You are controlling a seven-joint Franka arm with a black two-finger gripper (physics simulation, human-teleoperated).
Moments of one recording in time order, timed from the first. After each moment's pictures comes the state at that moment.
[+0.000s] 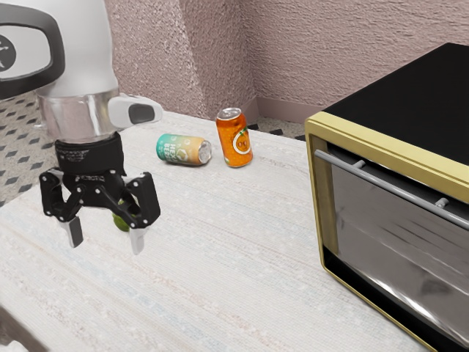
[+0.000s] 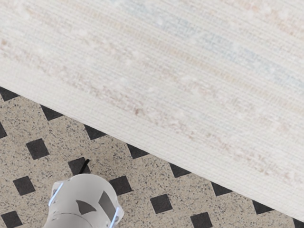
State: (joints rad) arm -0.25 -0.29 0.14 -1.66 -0.04 1.08 -0.53
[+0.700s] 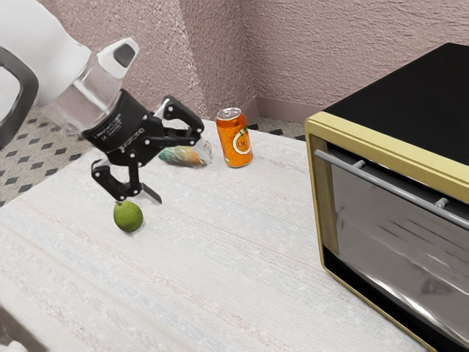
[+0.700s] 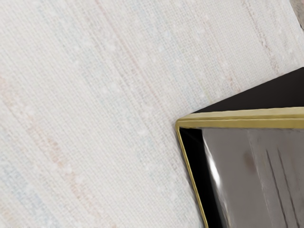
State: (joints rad) arm -0.24 -0.45 0.13 -1.94 -0.15 1.92 -1.05
